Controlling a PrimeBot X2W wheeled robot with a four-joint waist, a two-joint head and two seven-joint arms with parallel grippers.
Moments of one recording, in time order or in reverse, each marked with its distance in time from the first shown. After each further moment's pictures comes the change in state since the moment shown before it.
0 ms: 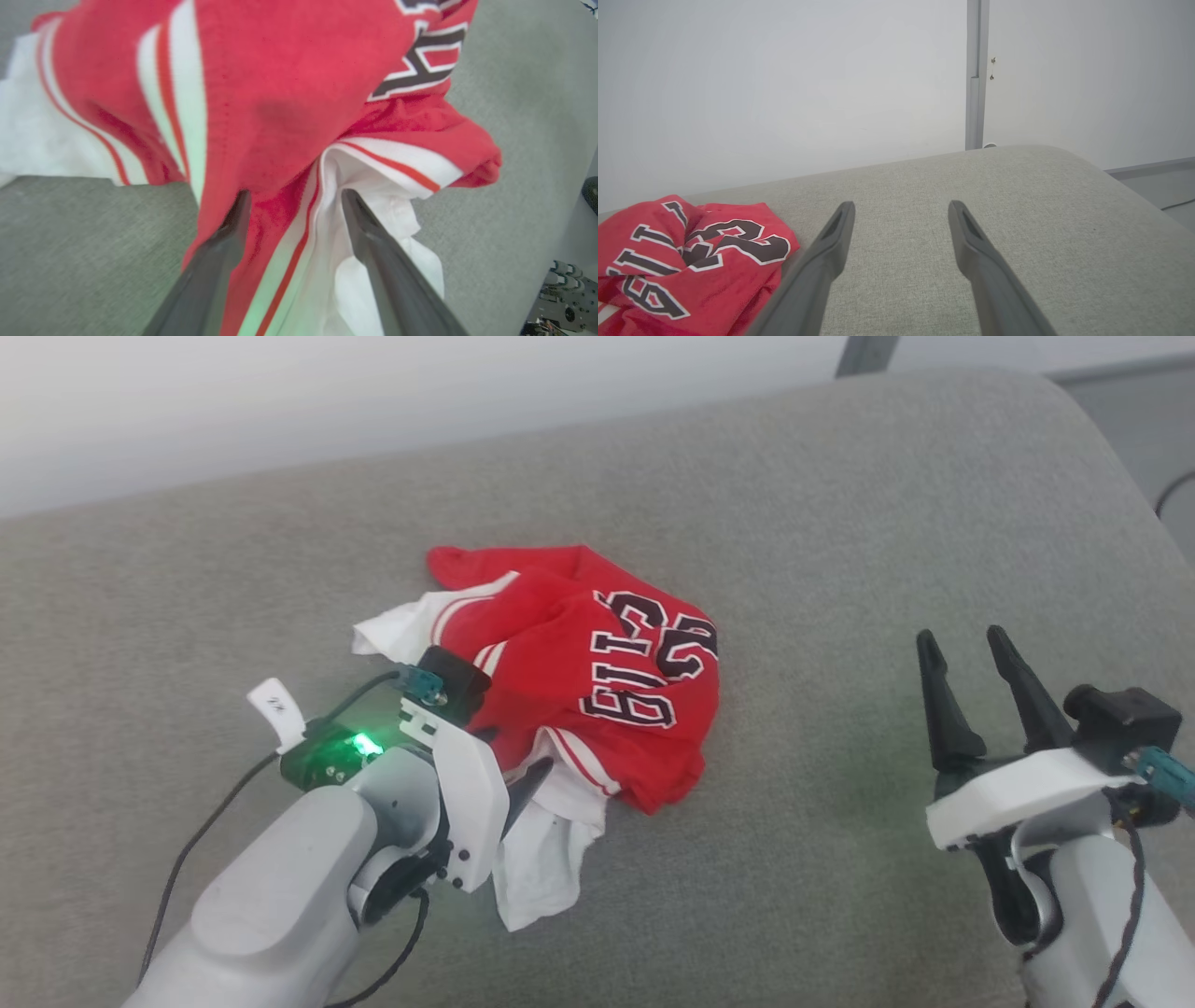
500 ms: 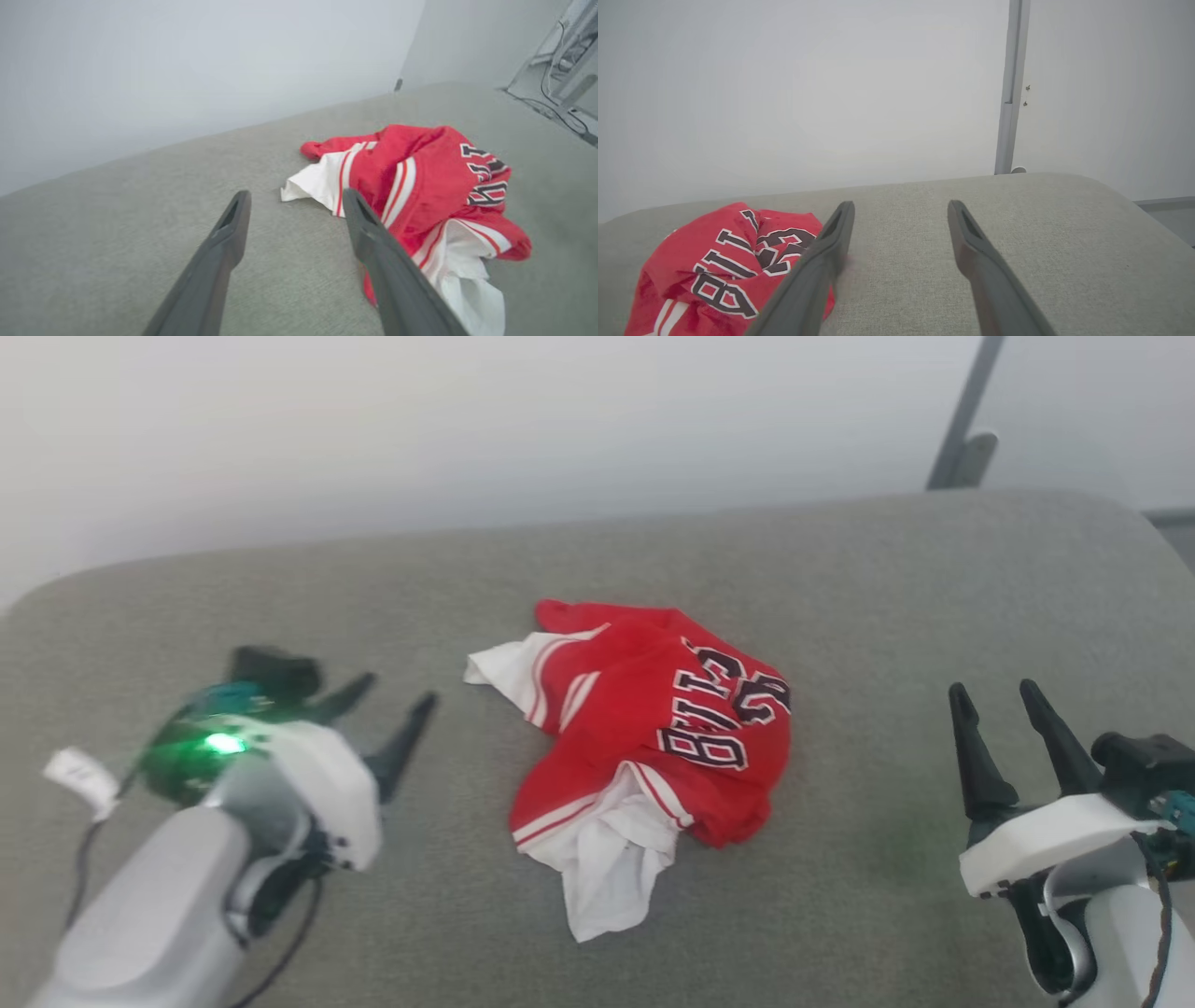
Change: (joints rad) left arm 0.095 0.122 0.150 -0.064 -0.041 0.023 -0.279; right arm 0.100 -0.035 -0.040 -0.044 -0.019 0.000 0.043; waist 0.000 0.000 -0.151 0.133
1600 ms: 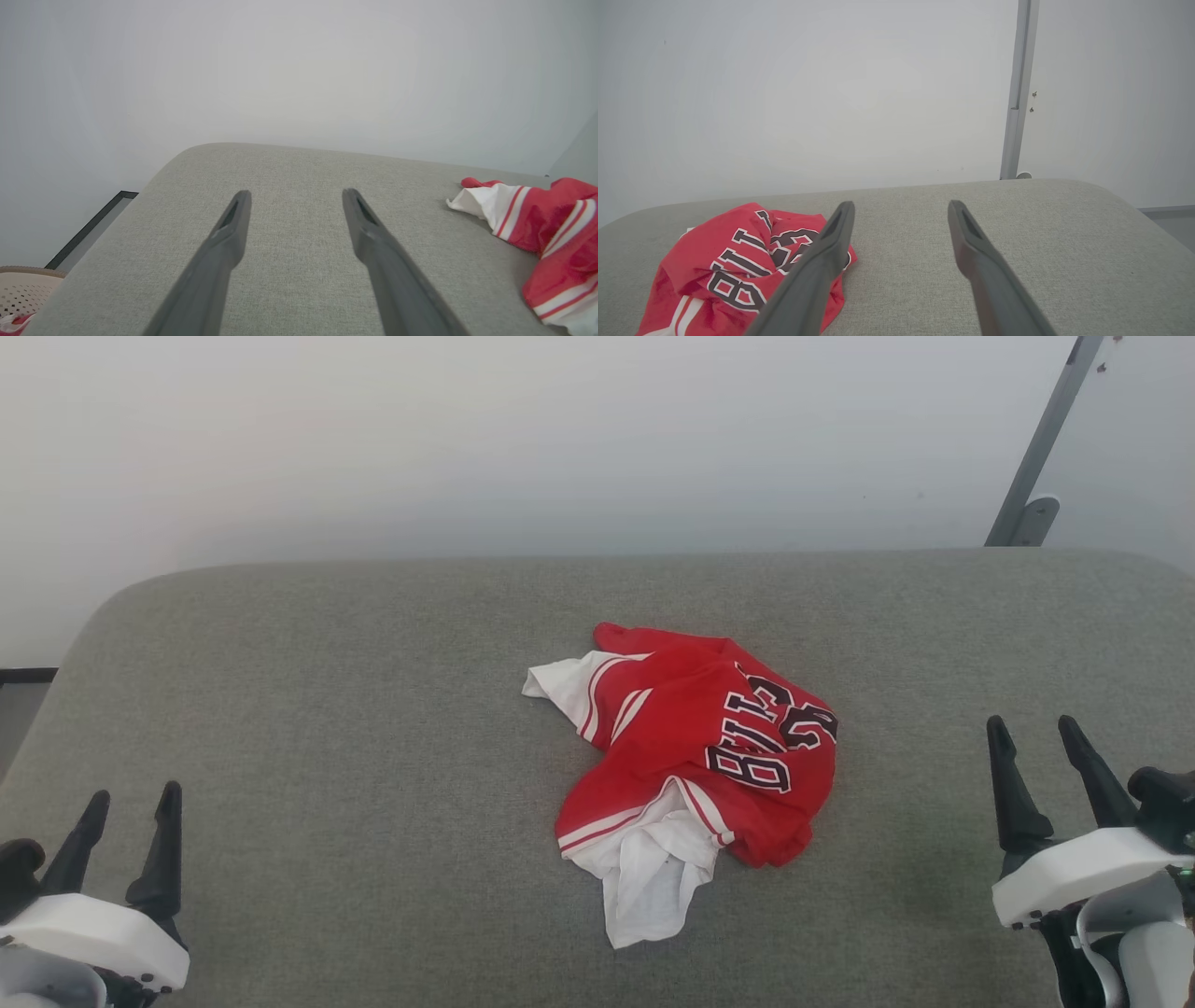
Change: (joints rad) left arm 0.391 0.073 0.410 0.038 -0.007 0.047 -0.401; right arm 0.077 -0.009 -0.068 -0.036 -0.011 0.000 0.019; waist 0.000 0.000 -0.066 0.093
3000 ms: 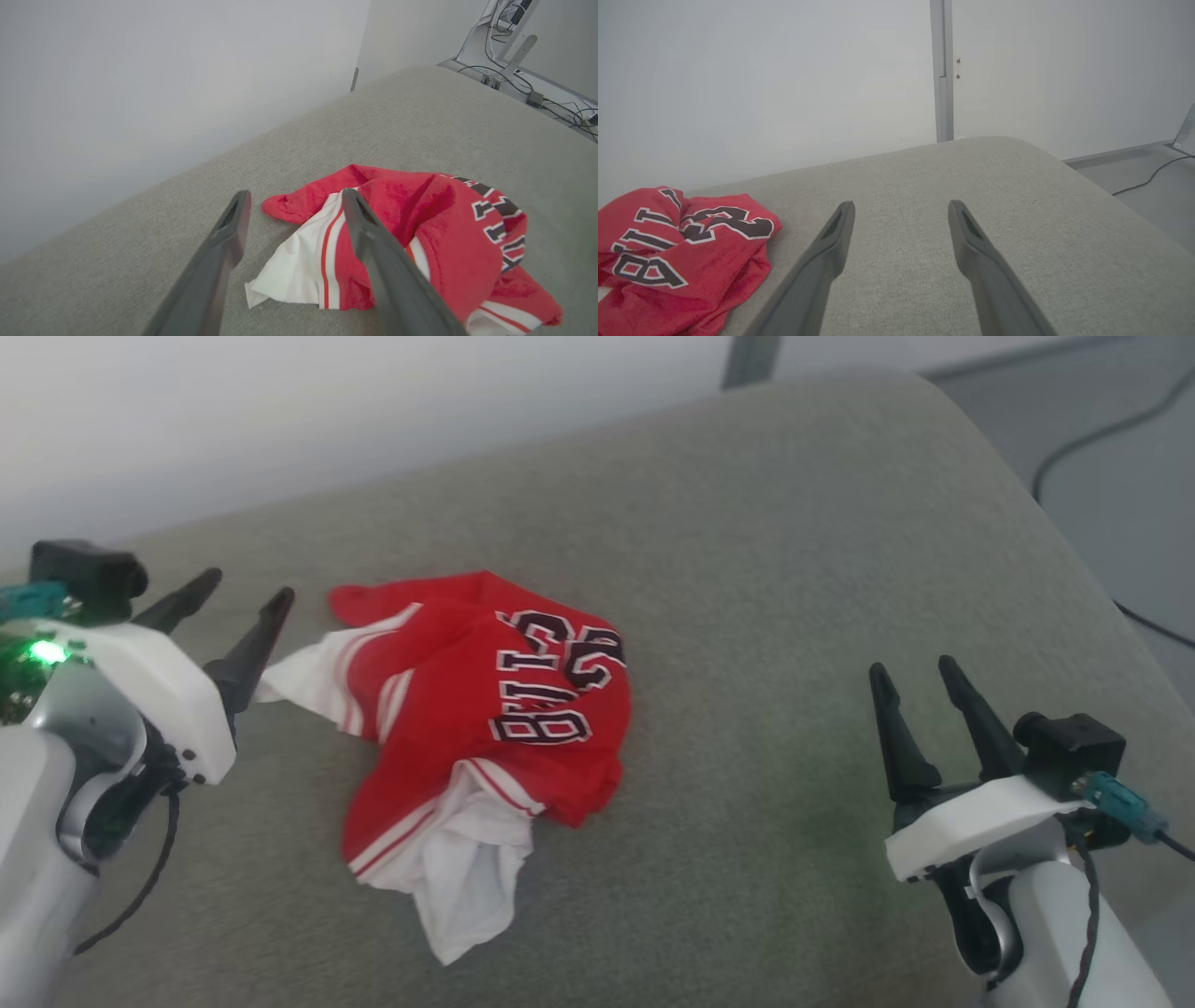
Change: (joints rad) left arm -0.447 0.097 -0.240 -0.089 -0.018 -0.093 0.412; right arm -0.129 0.071 0.149 0.052 0.009 0.000 -0.047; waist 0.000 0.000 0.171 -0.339
